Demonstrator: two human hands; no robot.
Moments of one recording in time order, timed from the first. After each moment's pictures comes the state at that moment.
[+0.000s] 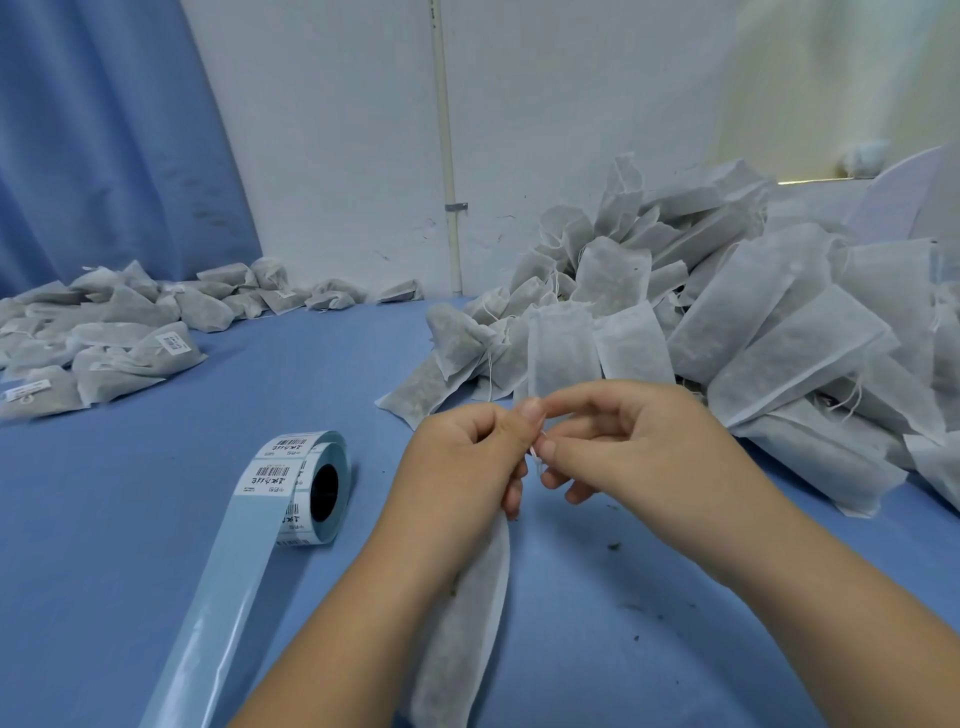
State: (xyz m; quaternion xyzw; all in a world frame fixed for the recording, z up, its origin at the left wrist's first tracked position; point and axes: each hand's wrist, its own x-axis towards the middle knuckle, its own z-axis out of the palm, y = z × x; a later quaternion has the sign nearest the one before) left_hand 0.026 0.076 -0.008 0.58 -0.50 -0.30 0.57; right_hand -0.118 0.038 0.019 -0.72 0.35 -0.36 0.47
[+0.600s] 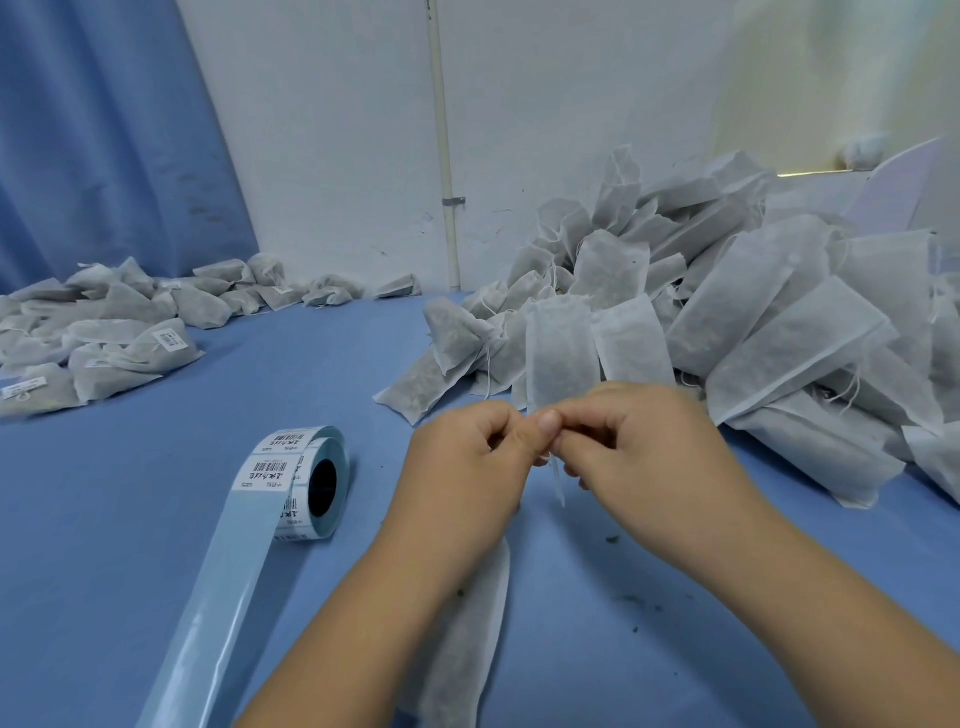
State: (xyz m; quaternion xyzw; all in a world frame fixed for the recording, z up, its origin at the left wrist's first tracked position) left_hand 0.024 0.076 -0.010 0.62 -0.55 -0.20 0.52; right_hand -0.115 0.032 0.006 -0.82 0.35 -0.38 0.22
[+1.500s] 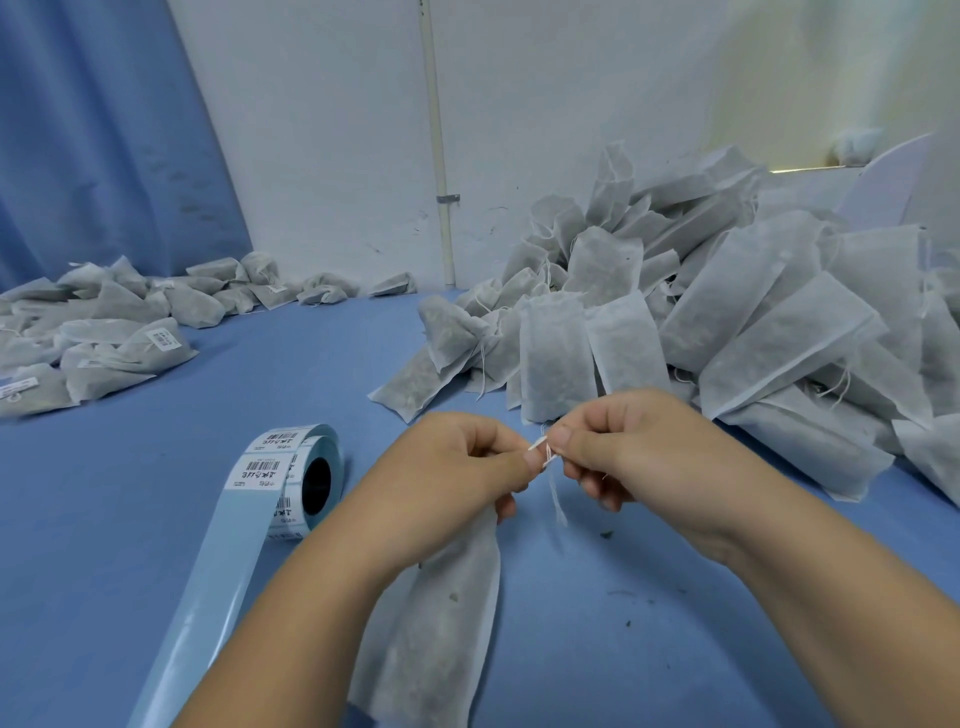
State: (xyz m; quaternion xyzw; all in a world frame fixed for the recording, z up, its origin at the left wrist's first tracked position) left_hand 0.039 0.089 0.007 0.64 -0.55 -0.35 0.40; right_hand -0.123 0.023 0.010 -0.71 0.40 -0.29 0.50
